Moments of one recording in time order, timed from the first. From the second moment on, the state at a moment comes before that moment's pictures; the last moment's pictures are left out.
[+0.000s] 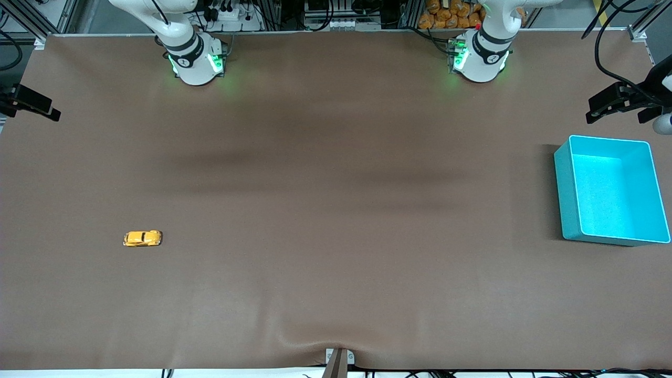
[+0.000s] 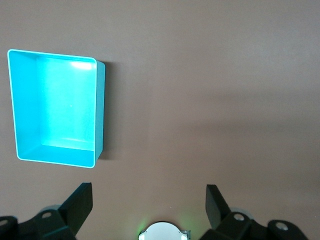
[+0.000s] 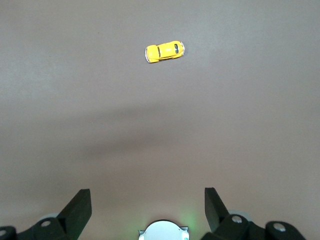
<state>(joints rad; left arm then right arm) -0.01 0.04 -0.04 -1.40 0.02 1.36 -0.03 -0.07 -0.06 -0.07 -1.58 0.02 1.40 -0.01</state>
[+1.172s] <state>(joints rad) -0.02 0.04 -0.04 -1.41 0.02 1.36 -0.03 -0.07 0.16 -0.07 -1.59 -0.02 1.55 -0.51</state>
